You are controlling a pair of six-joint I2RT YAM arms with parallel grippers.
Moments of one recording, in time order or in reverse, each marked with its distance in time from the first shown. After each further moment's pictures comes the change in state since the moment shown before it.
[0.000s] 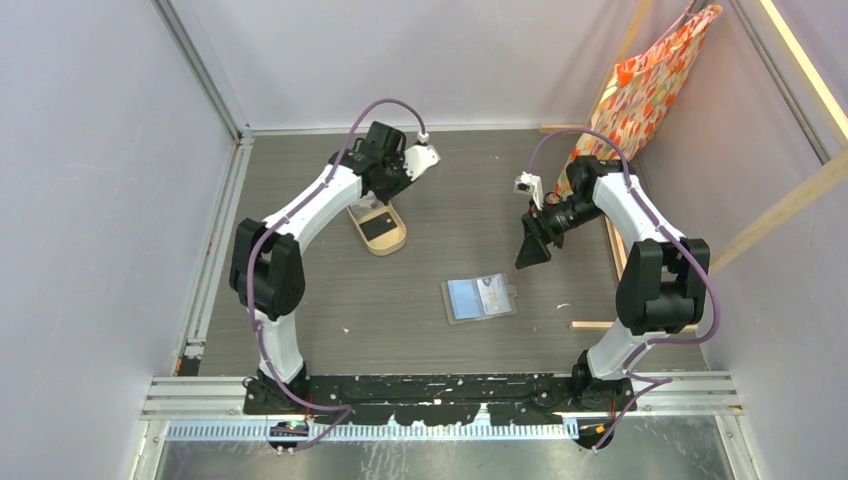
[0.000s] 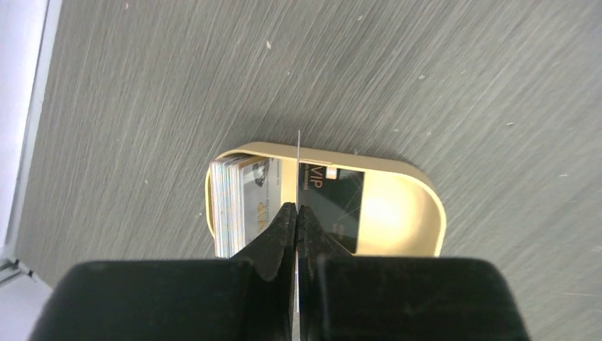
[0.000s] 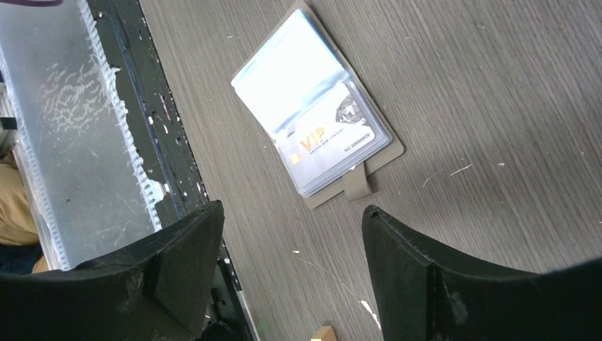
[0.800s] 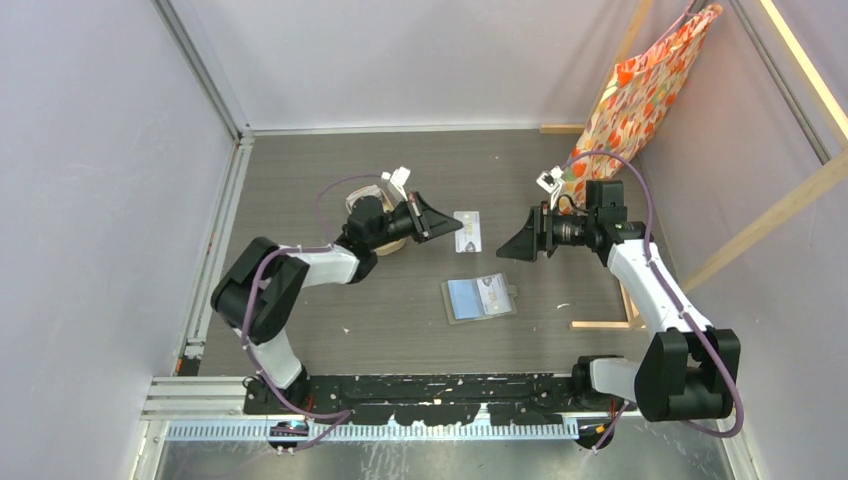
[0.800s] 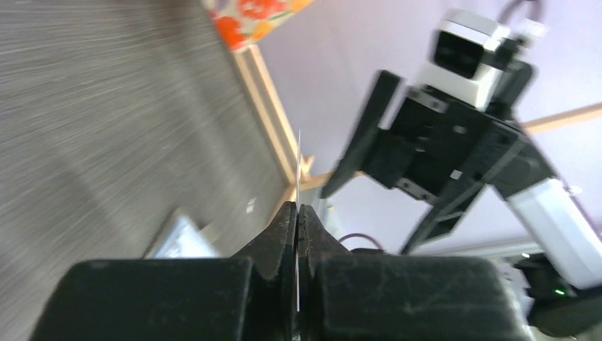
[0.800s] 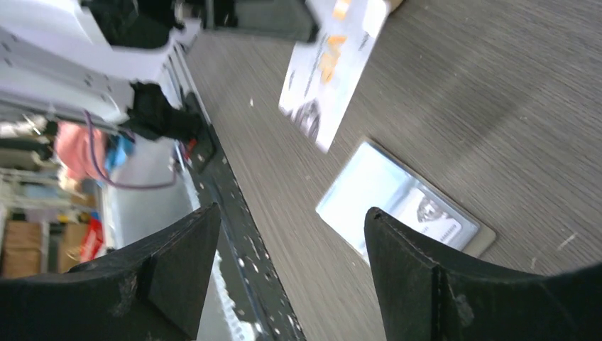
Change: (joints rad) left arm -0.077 -0.208 -0.858 1.506 0.556 -1.675; right arm -0.005 -0.459 -0.446 0.751 -0.235 0.856
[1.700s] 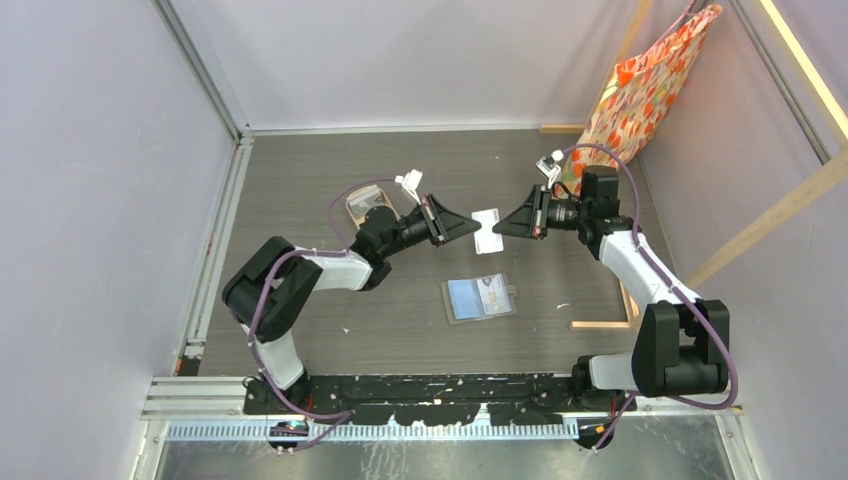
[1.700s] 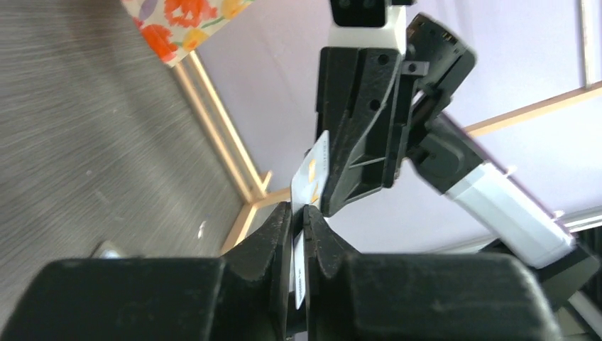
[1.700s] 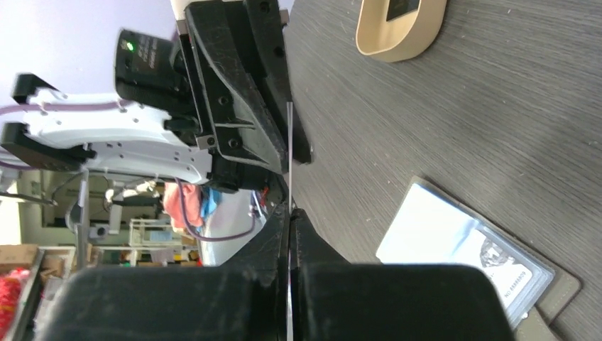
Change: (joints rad) left arm -0.127 0.080 0.012 0.308 -0.124 -0.180; right arm 0.023 0.115 -0.027 0.465 -0.051 0.636
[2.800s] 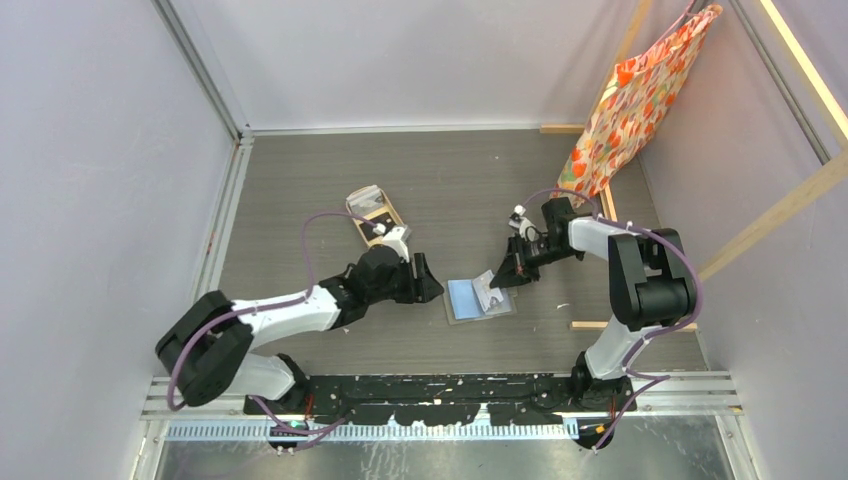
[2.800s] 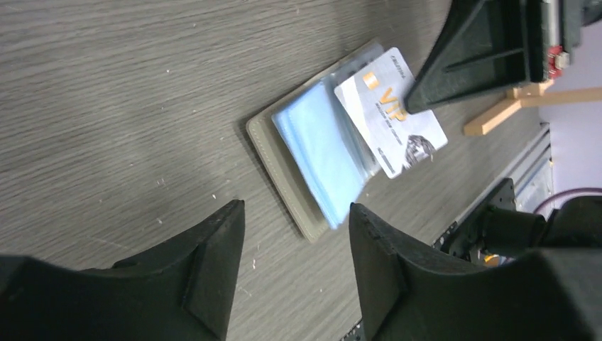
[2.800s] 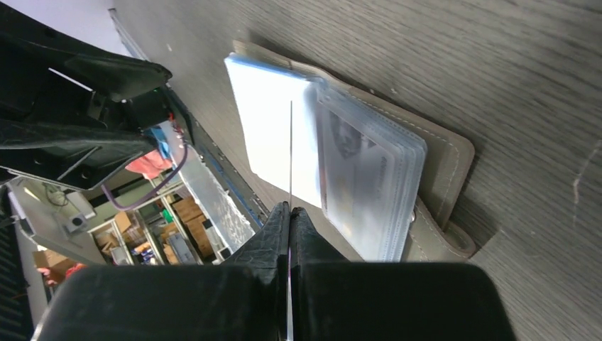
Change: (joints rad) left arm -0.146 -0.487 -0.250 -0.960 -0.390 0.492; right arm 0.067 0.381 0.020 -0.521 0.222 -0.431
